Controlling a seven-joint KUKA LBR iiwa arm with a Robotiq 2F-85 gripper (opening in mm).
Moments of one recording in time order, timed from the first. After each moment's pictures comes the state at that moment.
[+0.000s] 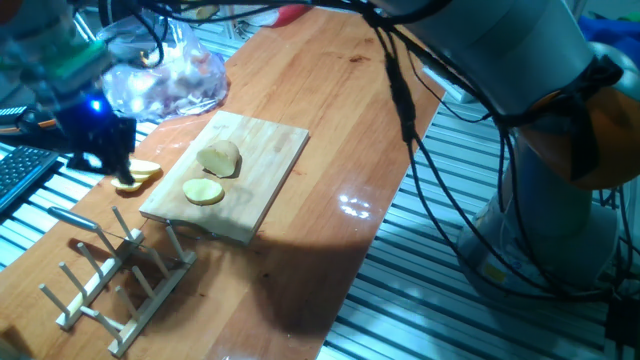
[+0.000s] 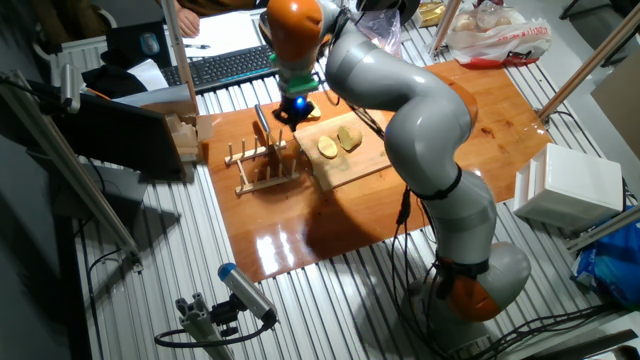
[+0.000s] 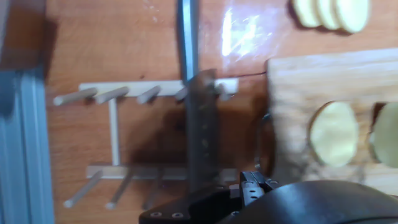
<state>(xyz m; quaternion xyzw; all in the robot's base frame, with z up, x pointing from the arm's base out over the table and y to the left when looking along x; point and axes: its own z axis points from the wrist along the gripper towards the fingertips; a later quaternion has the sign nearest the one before) 0.616 0.256 0.220 0.03 -1.00 -0.01 0.07</state>
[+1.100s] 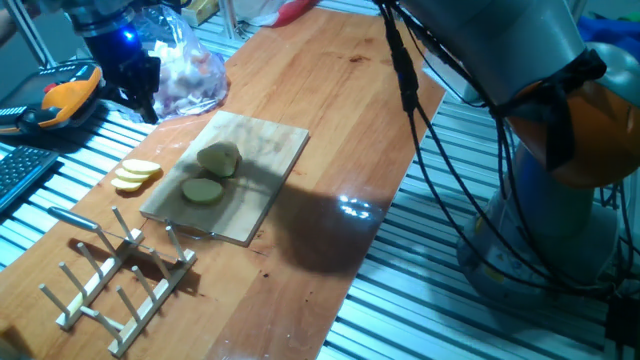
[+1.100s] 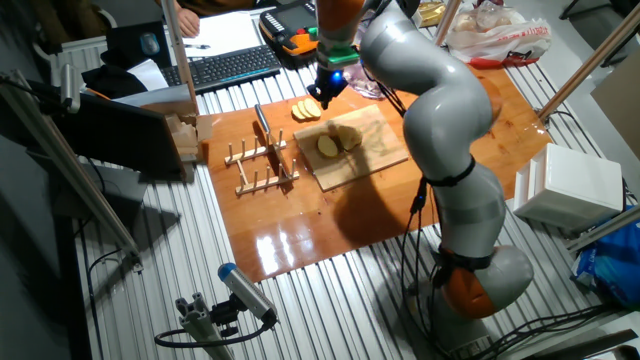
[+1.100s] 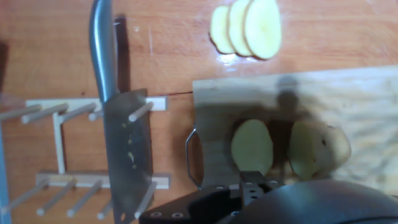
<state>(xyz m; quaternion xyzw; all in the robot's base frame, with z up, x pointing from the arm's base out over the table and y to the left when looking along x) 0.638 0.161 0.242 0.01 -1.00 -0.02 0.08</state>
